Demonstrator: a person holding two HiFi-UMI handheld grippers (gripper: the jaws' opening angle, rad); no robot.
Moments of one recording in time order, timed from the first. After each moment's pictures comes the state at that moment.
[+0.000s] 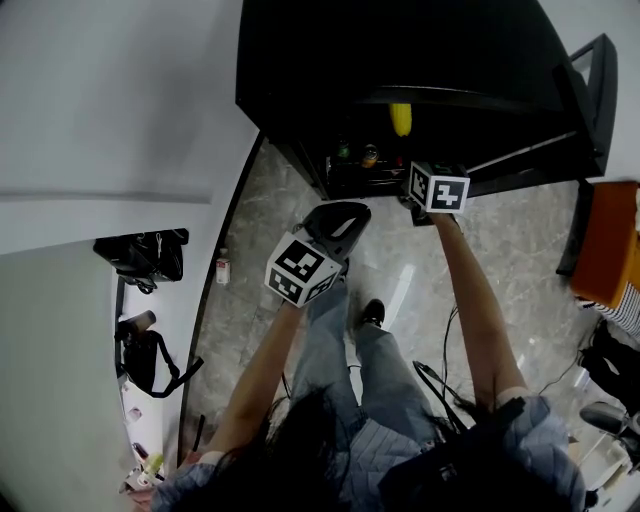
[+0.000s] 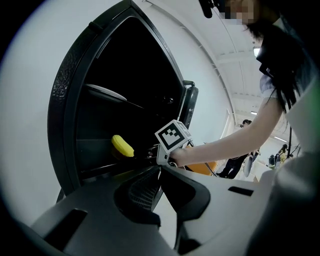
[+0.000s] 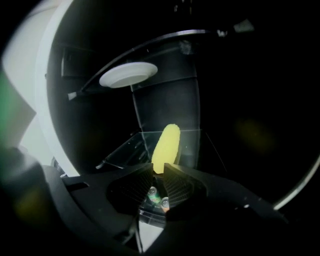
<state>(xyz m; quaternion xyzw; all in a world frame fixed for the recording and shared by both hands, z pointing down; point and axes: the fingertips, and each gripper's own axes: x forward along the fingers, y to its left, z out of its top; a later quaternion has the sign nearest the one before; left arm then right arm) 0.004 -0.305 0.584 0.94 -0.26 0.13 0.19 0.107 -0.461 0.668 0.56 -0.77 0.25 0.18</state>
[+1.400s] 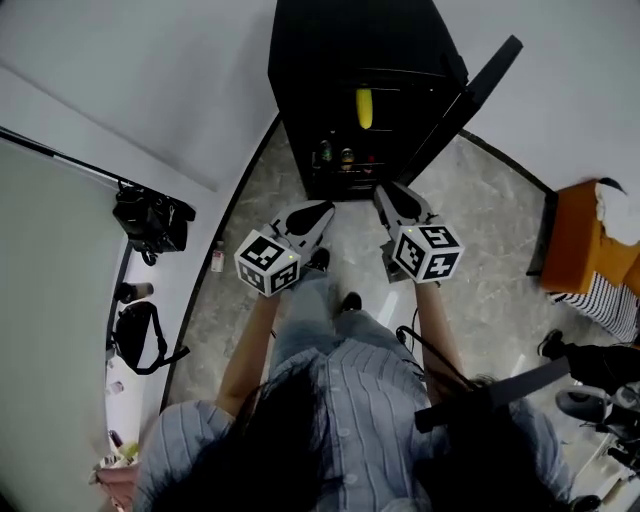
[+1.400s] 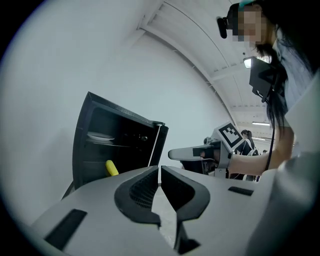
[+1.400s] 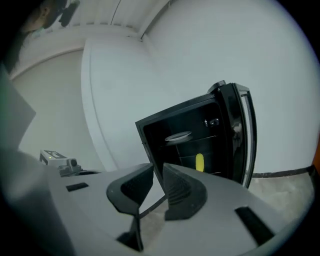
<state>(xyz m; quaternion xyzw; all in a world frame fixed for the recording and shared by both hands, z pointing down) -0.012 -0.157 0.415 0.94 -0.30 0.04 0.17 0.084 -0.197 0.421 0.49 -0.84 0.24 0.05</state>
